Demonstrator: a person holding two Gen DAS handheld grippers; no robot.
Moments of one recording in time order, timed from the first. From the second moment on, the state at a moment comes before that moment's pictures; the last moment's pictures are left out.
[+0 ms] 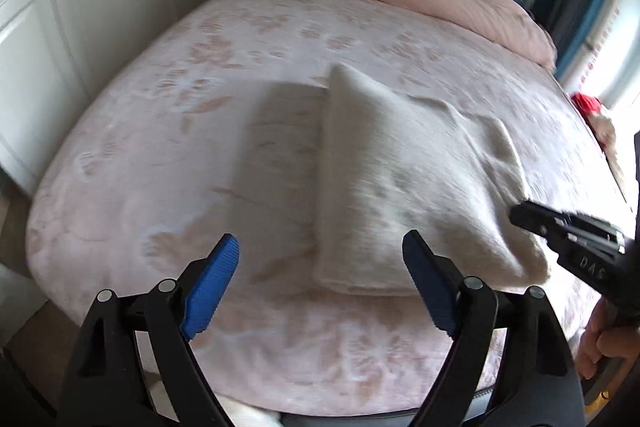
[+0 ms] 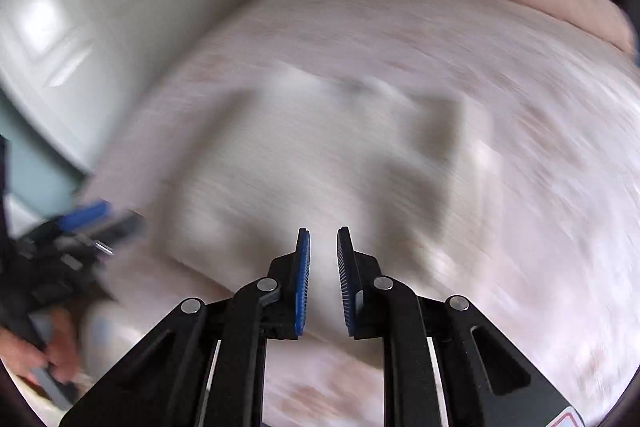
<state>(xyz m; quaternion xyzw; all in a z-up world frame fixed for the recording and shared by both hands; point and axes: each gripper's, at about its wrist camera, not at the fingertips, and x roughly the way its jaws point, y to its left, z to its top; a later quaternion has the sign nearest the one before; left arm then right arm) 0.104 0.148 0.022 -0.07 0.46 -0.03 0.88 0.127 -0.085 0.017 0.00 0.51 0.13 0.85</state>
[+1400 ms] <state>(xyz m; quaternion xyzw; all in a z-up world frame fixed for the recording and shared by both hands) -0.002 0.047 0.059 0.04 0.42 -0.01 0.91 -0.016 -0.130 0.052 0.05 0.42 -0.02 0.91</state>
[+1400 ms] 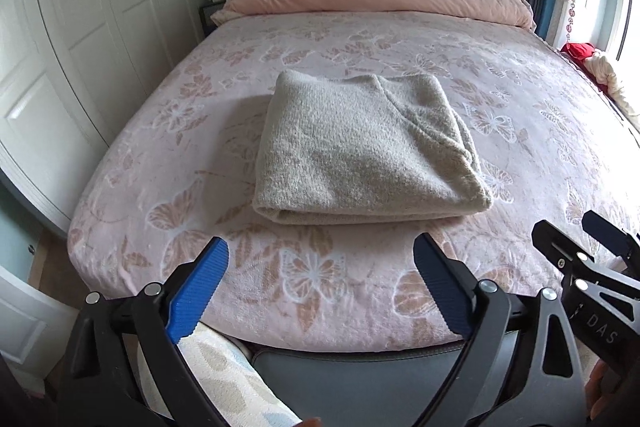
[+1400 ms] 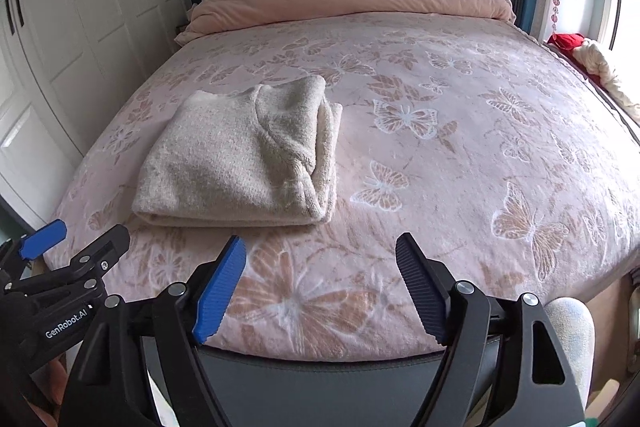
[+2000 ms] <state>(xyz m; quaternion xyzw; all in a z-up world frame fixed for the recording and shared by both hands) -0.009 0.049 0.061 0.05 0.40 0.02 0.92 -0.020 -0.110 0.051 0.04 0.42 -0.02 0.91</state>
